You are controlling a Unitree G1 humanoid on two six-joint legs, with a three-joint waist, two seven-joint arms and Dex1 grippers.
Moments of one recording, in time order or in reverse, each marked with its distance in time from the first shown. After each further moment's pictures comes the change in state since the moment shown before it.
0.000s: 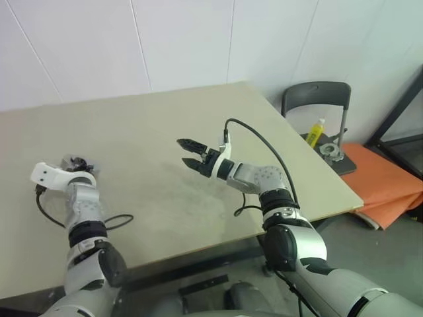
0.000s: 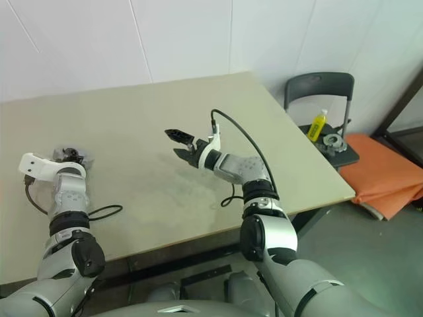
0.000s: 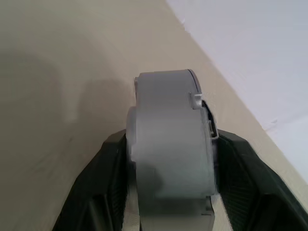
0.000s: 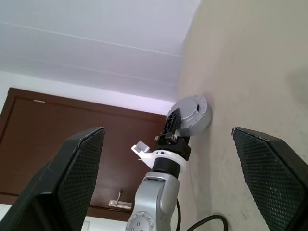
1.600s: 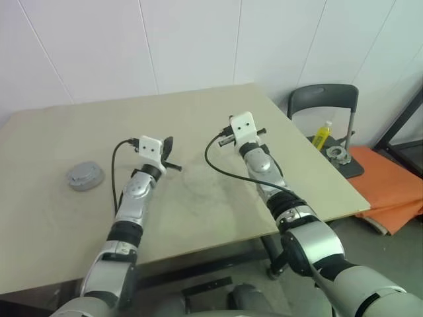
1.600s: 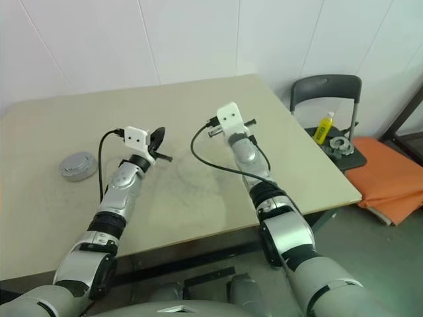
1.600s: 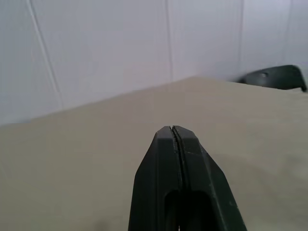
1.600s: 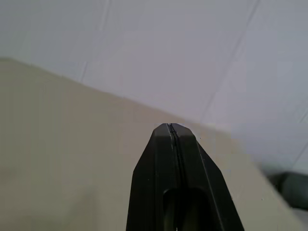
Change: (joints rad) left arm 0.041 -0.065 -0.765 -0.065 0.468 -0.334 -0.539; right arm 0.026 -0.189 0.532 0.130 -0.963 -1.294 -0.363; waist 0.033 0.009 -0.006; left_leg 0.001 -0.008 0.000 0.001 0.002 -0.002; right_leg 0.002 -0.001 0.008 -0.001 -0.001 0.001
